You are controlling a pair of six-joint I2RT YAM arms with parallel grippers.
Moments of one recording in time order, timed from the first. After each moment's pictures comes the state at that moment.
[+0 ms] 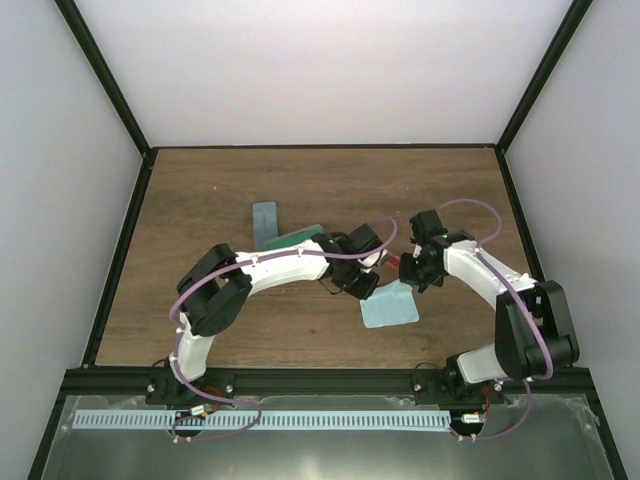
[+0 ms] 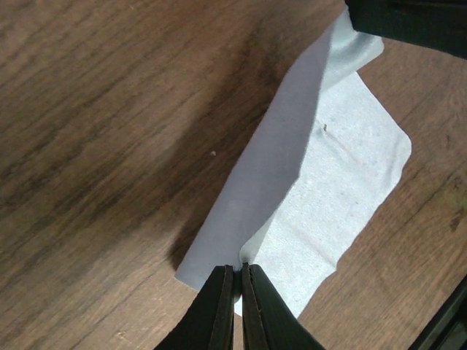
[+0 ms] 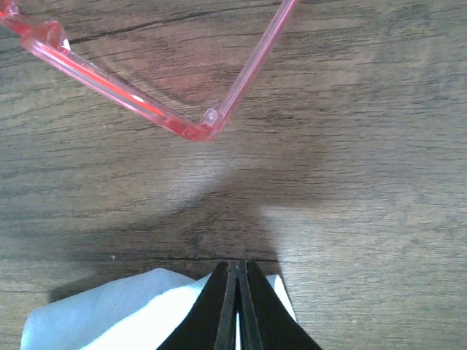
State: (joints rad) left arm -0.99 2.01 1.48 -0.61 0.24 -0.39; right arm 0.27 1.42 0.83 -0.73 -0.09 0.40
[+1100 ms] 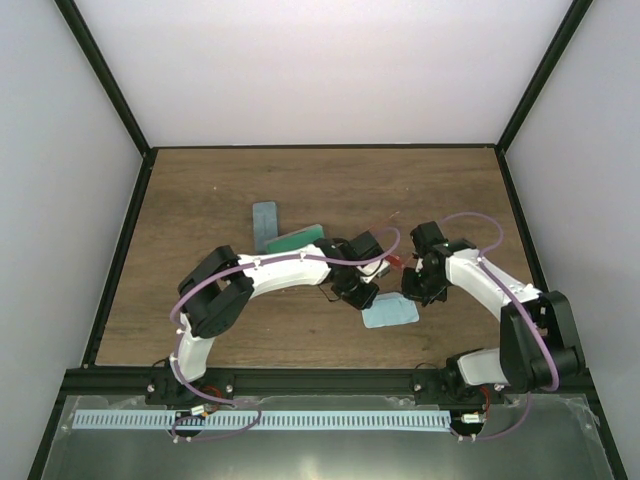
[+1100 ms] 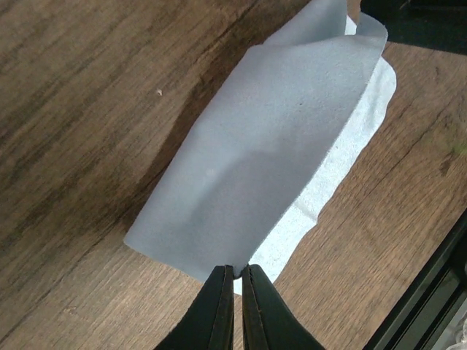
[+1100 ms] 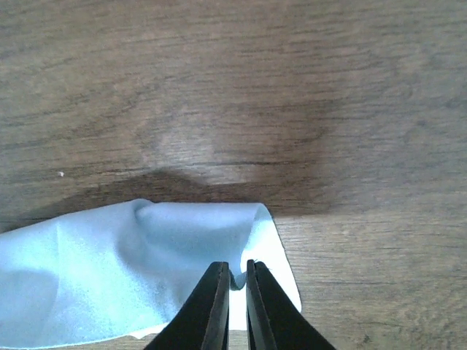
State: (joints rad) left arm -1.01 2.01 1.46 -0.64 0.32 -0.35; right arm 0.29 1.35 0.76 -0.84 -0.11 0.44
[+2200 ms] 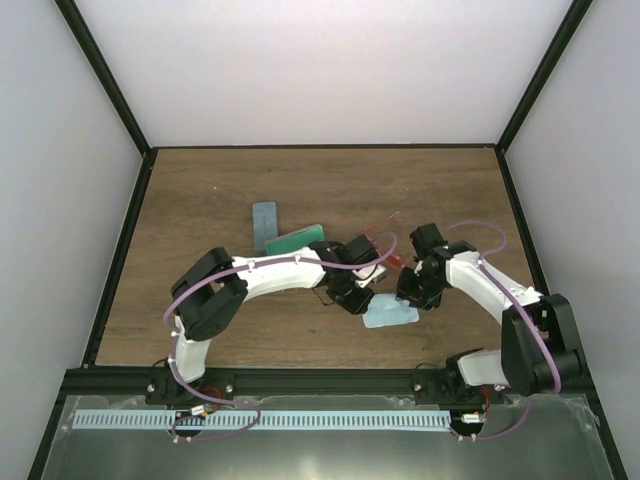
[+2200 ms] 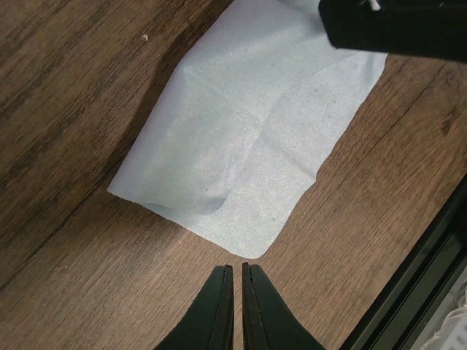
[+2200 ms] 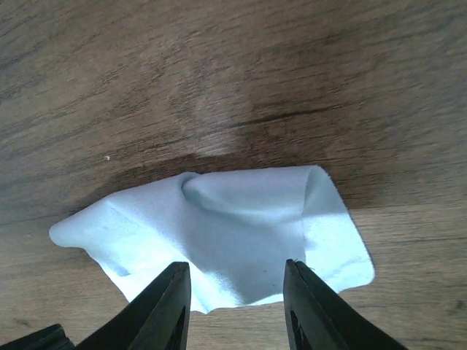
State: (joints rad) left arm -1.02 1.97 1.39 -0.65 0.34 -0.31; right arm 0.30 1.33 0.75 -0.85 -0.22 0.62
